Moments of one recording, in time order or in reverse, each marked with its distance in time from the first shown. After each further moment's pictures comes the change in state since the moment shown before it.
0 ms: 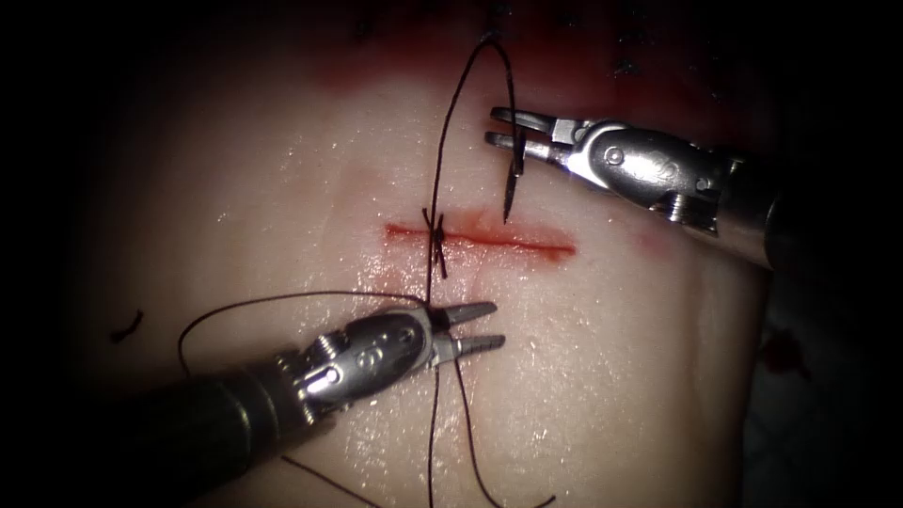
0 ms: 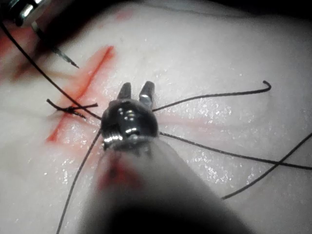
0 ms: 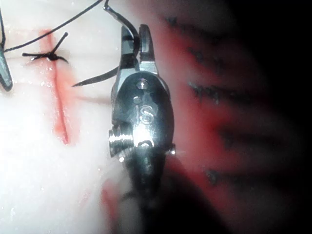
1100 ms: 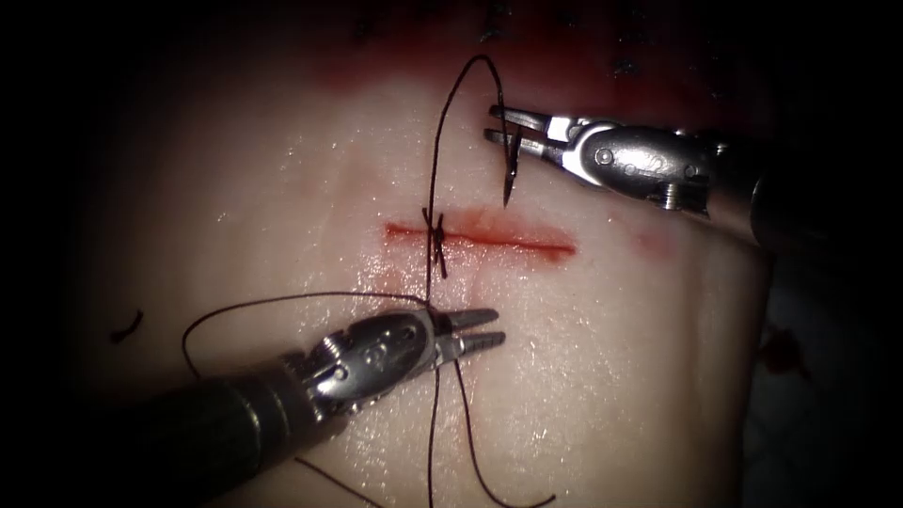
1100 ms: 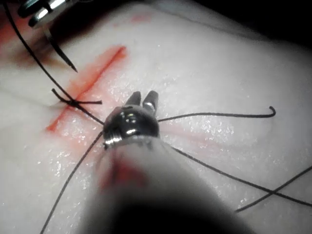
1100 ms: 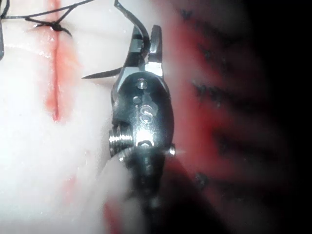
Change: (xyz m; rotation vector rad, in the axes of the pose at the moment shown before) right arm -0.003 0.000 0.000 -0.007 0.008 -0.102; left arm -0.001 -0.001 0.001 -0.063 -0.046 -0.207
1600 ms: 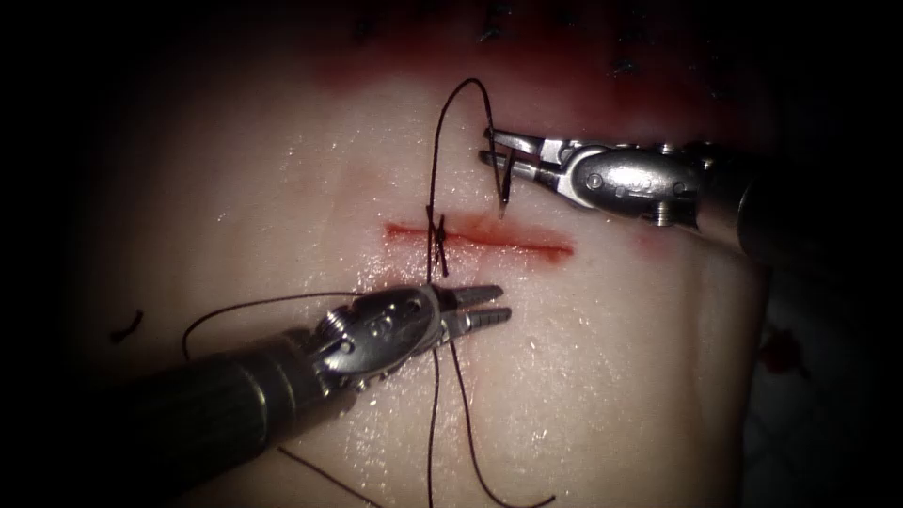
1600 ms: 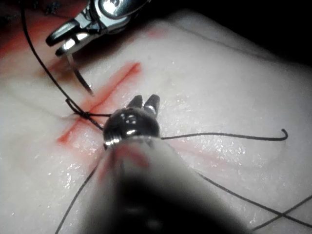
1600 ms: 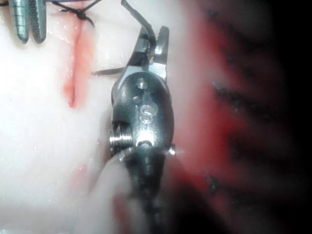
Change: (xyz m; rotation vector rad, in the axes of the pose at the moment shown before) right arm -0.002 -0.003 -0.001 0.020 0.002 -0.061; left arm 0.002 -0.001 0.000 0.037 -0.006 -0.050
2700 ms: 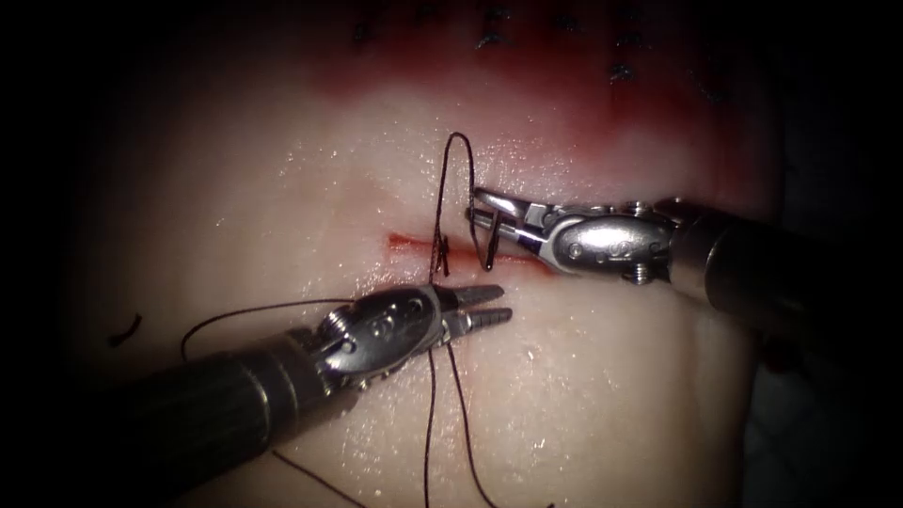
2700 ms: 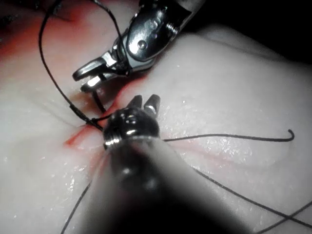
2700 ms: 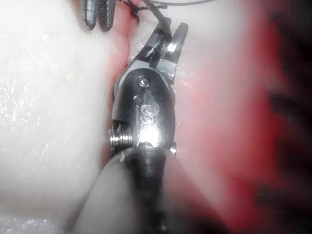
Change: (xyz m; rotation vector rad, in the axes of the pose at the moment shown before) right arm -0.003 -0.010 -0.001 0.051 0.033 -0.037; left arm 0.000 0.000 0.000 0.007 -0.001 0.002
